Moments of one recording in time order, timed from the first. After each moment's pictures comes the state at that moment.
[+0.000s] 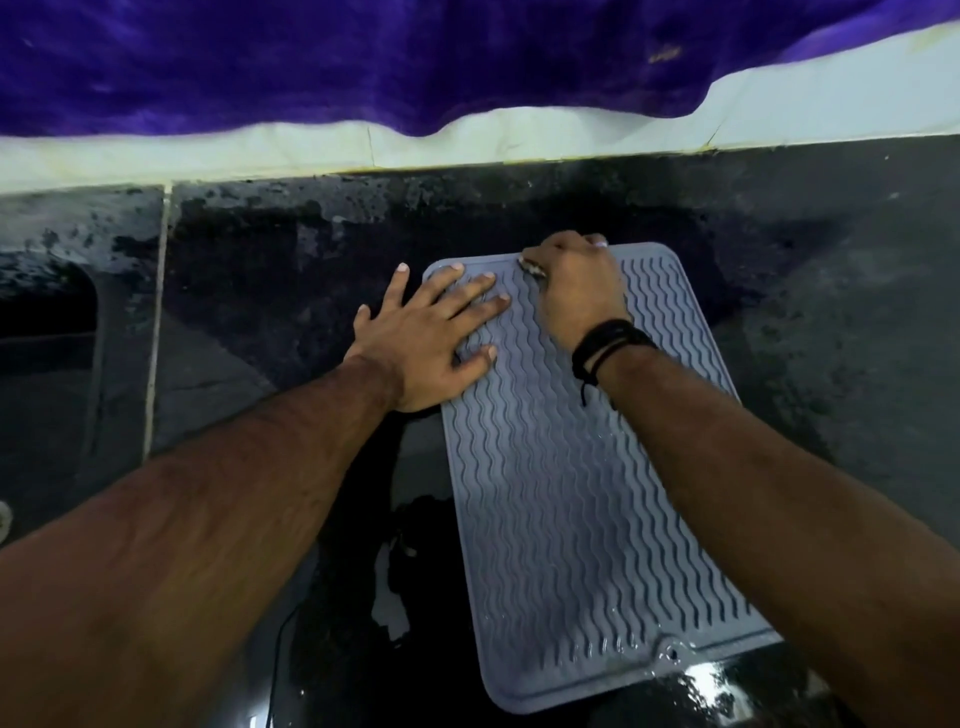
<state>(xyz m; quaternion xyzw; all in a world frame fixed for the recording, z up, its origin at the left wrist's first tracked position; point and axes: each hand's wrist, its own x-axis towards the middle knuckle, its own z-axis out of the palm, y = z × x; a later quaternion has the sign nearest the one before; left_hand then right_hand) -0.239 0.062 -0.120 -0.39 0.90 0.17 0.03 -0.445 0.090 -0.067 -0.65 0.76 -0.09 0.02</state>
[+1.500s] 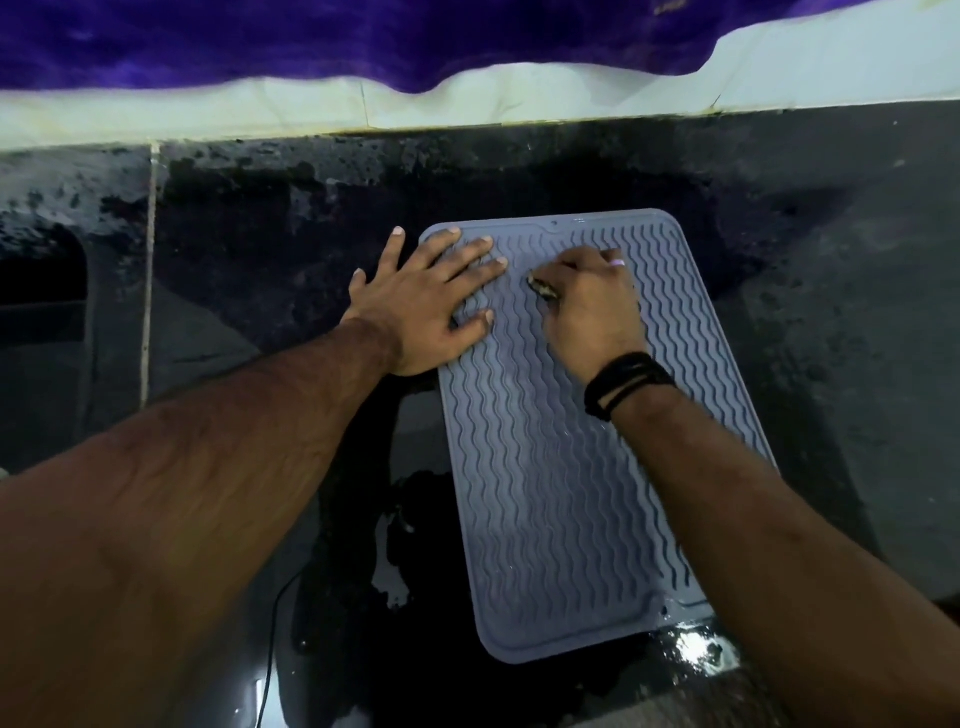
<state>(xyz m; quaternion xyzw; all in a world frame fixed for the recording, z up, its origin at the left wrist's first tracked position) -0.239 0.060 -0.122 -0.39 0.90 0.18 0.02 -0.438 0.147 -0.074 -0.64 0.76 -0.11 0.02</state>
